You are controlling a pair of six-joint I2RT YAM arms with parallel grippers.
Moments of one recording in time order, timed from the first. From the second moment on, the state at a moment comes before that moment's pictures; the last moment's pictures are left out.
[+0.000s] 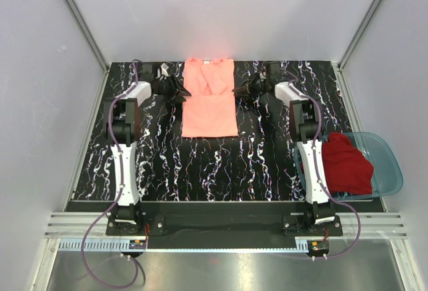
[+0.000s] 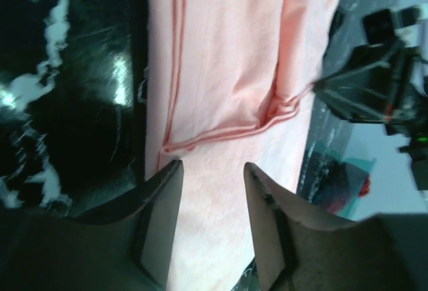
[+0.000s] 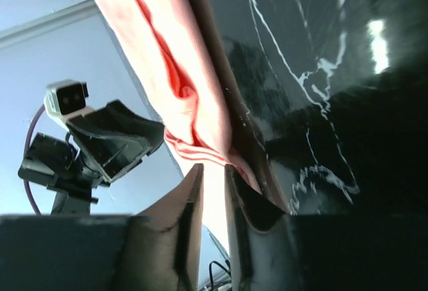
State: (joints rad) left arm -0.04 2.41 1.85 -0.33 0.72 -0.65; right arm 0.19 2.65 2.10 -0.19 -0.74 1.11
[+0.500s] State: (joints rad) left arm -0.03 1.80 1.26 -0.42 0.45 -0.58; right arm 0.18 2.15 1.53 -0.48 -0.68 0.75
